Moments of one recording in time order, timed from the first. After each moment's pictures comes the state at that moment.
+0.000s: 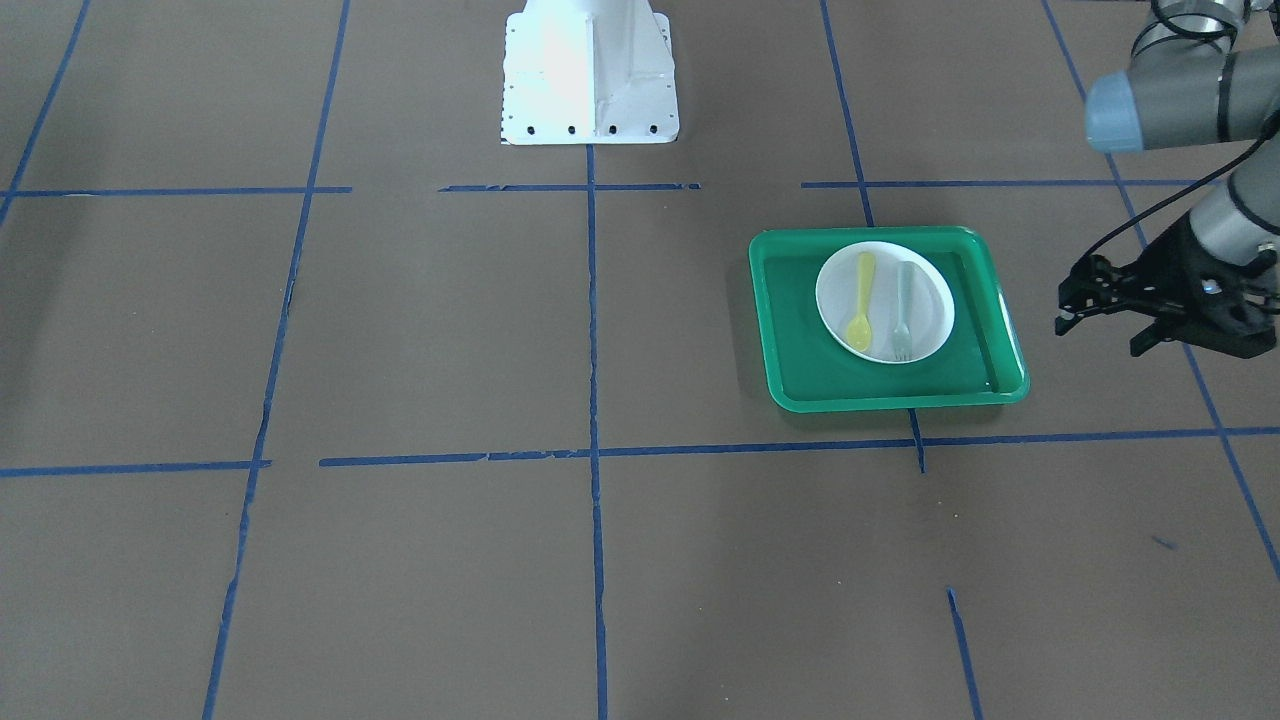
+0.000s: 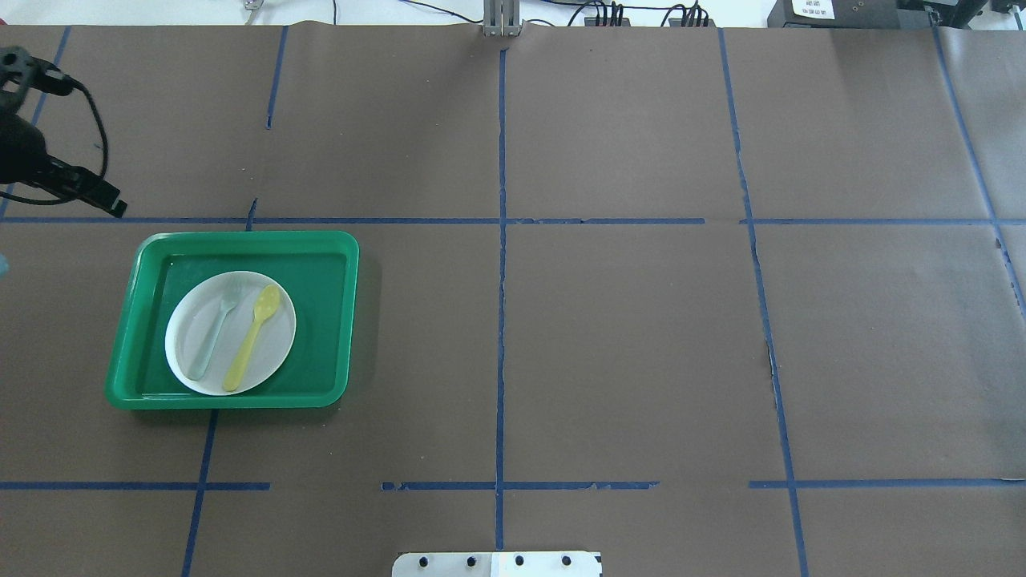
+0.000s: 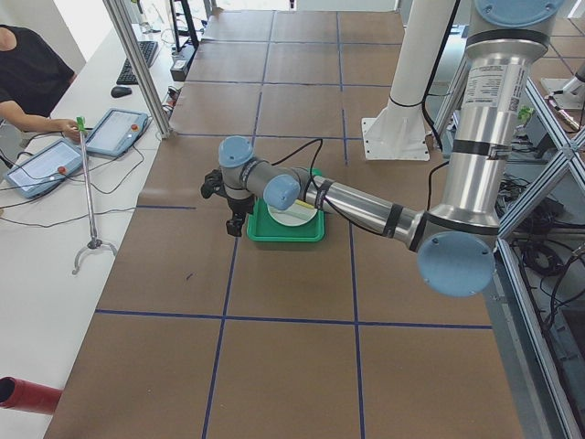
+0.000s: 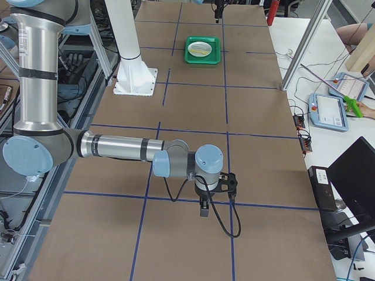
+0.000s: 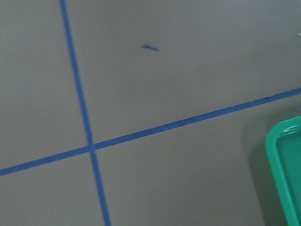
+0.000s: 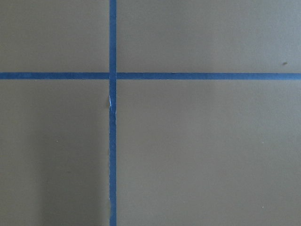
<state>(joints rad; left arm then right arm) -1.07 -1.77 -1.75 -1.75 -2.23 -0.39 1.58 -1.66 1.61 -1.50 2.28 0.03</state>
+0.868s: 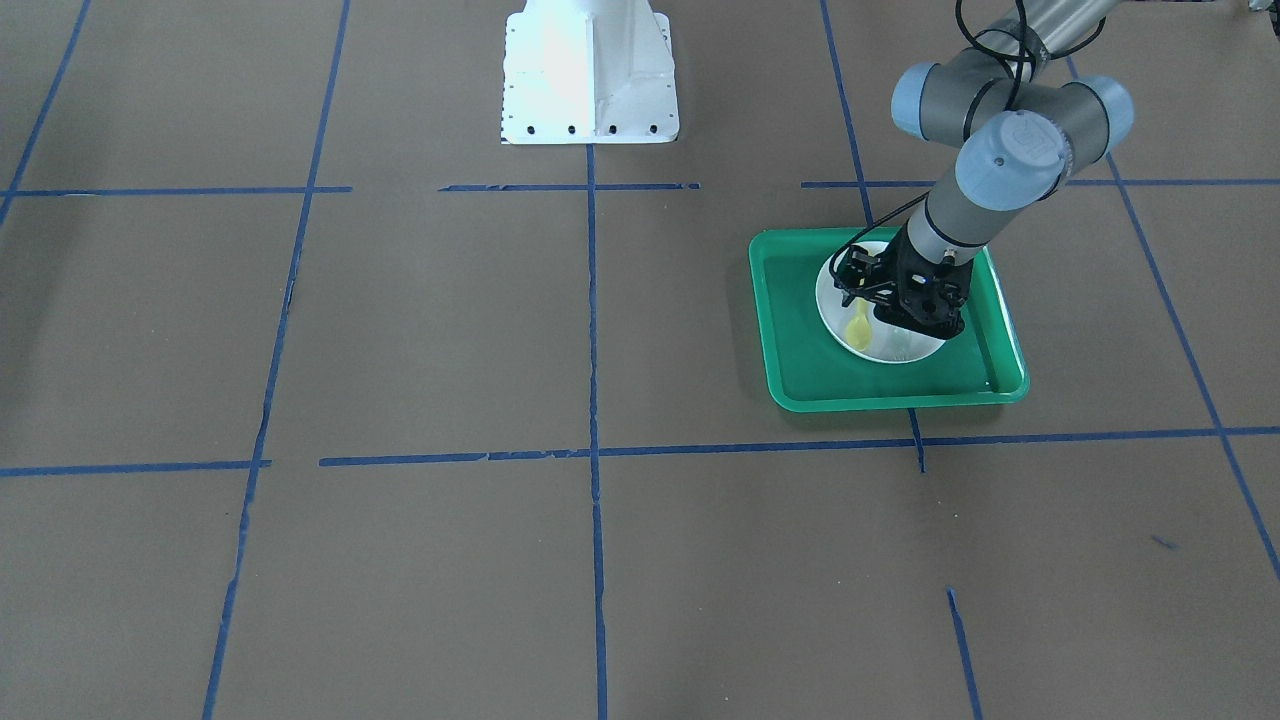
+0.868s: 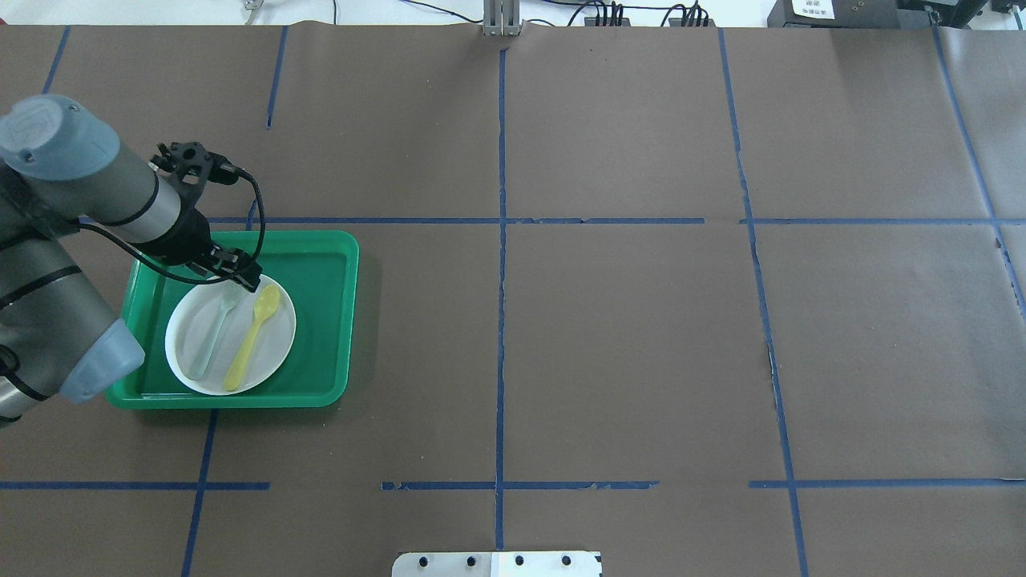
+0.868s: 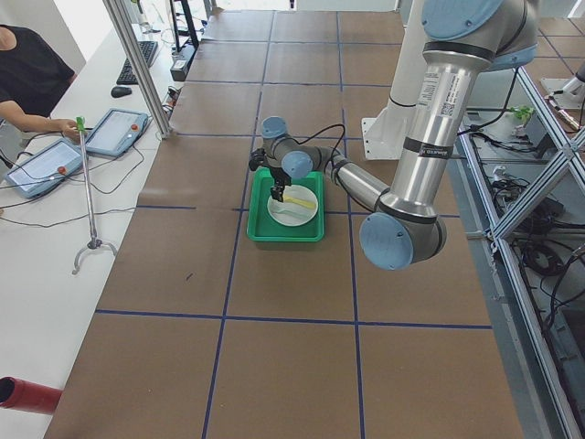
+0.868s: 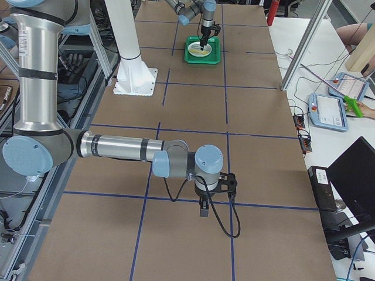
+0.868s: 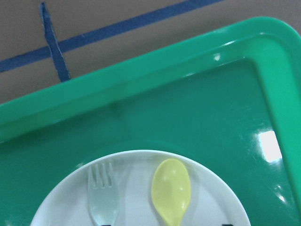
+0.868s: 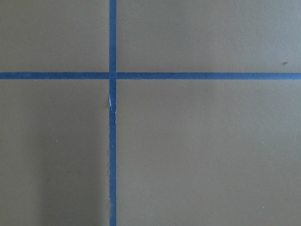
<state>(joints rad) -0.74 -1.83 -1.74 -1.77 -2.14 -0.67 1.58 -1.66 1.61 -1.50 2.28 0.03</state>
